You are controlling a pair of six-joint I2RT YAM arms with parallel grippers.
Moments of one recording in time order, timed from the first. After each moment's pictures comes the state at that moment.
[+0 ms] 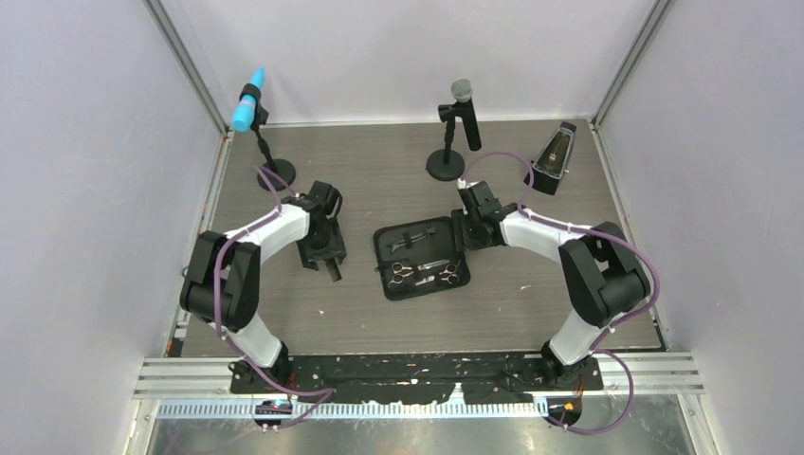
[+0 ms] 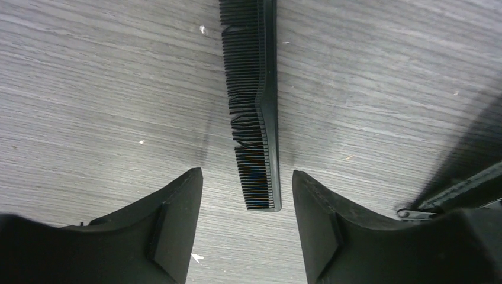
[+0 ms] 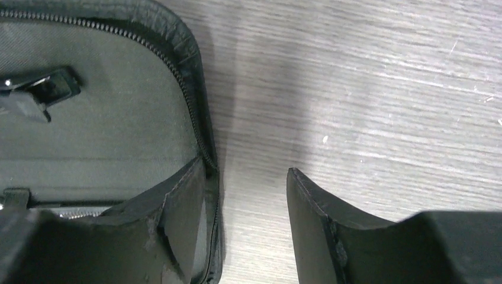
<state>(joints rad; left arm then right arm) -0.32 1.63 1.00 -0.70 -0.12 -0.63 0.48 1.69 0.97 -0.32 0.11 0.26</state>
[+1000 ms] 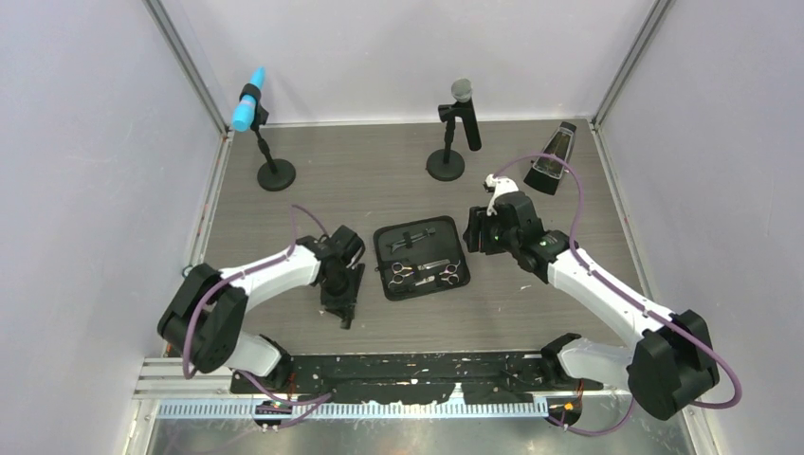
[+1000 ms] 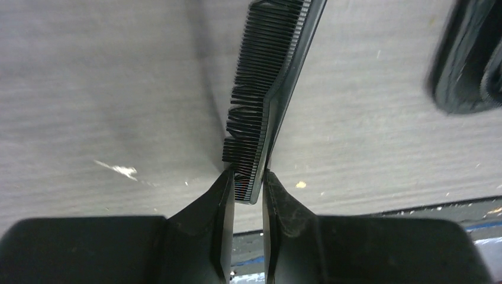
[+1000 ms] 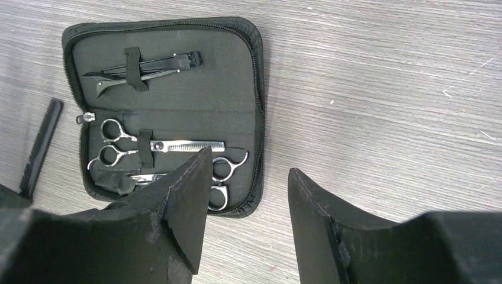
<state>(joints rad) -0.60 1.45 0.75 -0.74 0.08 -0.61 0.48 1.16 0.76 -0.31 0.04 0.31</state>
